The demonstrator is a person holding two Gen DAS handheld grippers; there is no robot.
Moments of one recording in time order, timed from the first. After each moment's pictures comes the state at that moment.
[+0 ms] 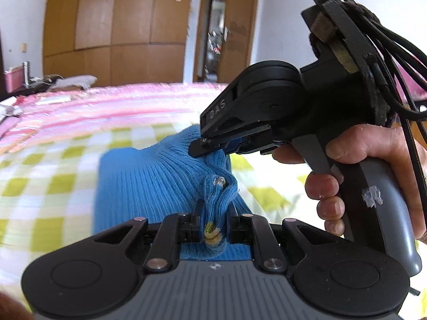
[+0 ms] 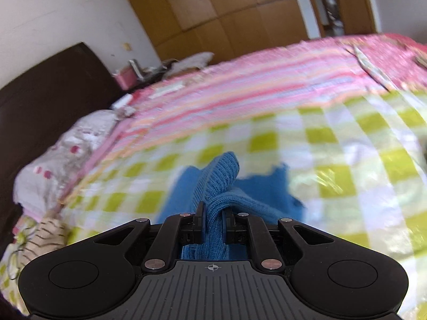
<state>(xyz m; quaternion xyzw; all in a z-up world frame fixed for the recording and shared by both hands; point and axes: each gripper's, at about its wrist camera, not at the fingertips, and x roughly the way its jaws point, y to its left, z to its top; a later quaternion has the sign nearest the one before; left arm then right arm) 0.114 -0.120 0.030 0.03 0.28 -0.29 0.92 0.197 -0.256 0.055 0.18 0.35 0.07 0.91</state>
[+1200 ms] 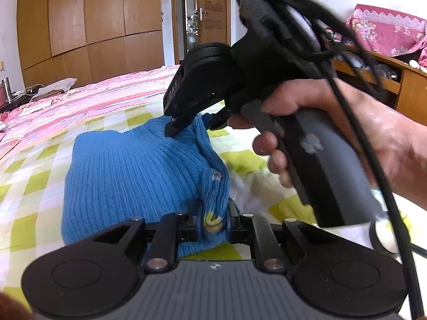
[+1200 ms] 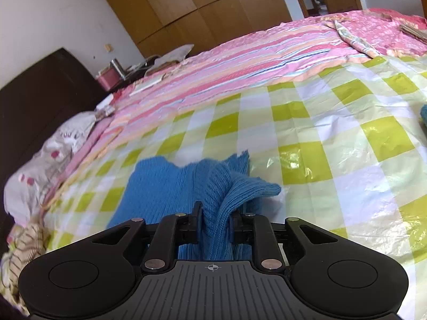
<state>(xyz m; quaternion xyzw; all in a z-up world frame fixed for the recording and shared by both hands) 0.081 -0.156 0.011 0.10 0.29 -0.30 0.90 0.216 -0.296 0.018 0.21 0.35 0.05 0.91</state>
